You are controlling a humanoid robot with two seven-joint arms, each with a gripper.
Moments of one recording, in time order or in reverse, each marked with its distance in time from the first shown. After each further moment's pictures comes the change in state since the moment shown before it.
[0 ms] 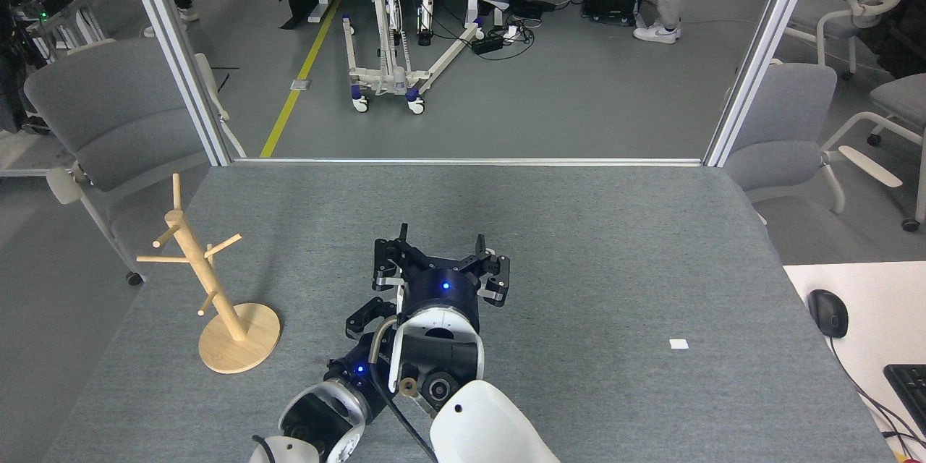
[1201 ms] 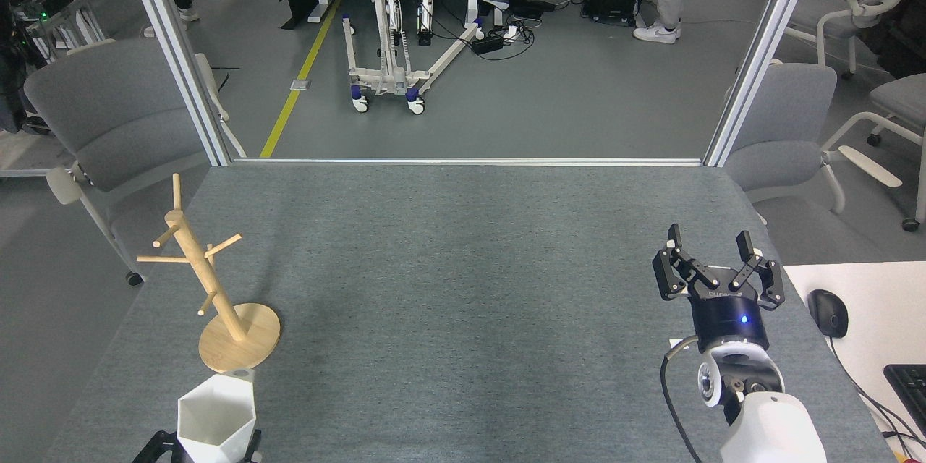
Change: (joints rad) left arm 0.500 0.179 0.417 -0.241 -0.004 0.001 0.293; right arm 0.234 -0.437 -0.744 0.232 -0.256 -0.868 -0.837
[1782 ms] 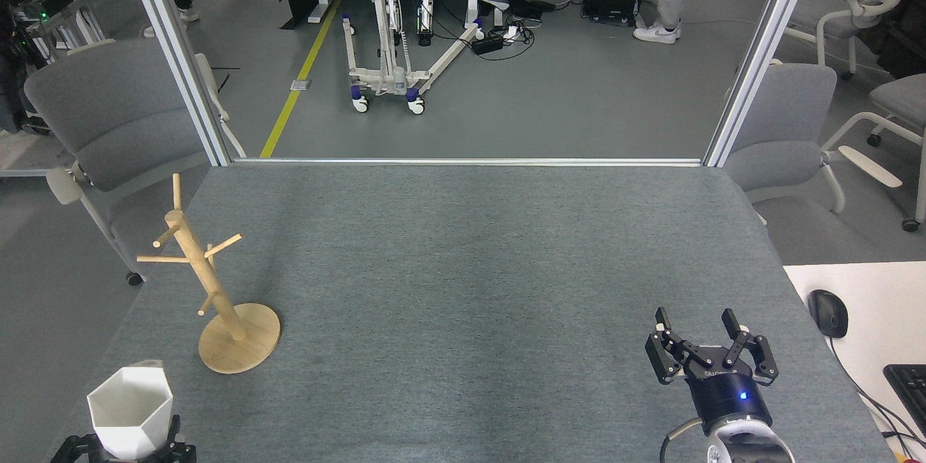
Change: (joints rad) left arm -0.100 0.003 0.177 0.147 0.001 0.062 -0.022; right arm 0.203 0.061 -0.092 -0.101 0.089 -0.126 0.089
